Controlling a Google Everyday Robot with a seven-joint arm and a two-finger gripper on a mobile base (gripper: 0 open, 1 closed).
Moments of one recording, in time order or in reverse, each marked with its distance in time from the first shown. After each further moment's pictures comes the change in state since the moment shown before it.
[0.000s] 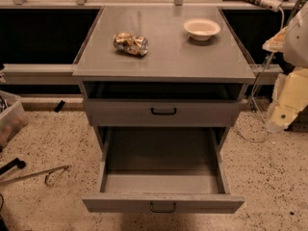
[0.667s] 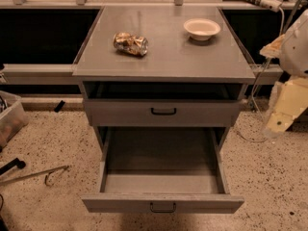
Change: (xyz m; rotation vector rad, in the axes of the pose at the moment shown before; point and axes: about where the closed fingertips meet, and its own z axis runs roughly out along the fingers) arm 0.000 0.003 0.013 0.008 -0.012 -0.015
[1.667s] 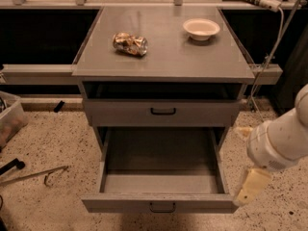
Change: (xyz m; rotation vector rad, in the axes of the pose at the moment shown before) arm 0.048 0.085 0.182 -0.123 -0.122 0.022
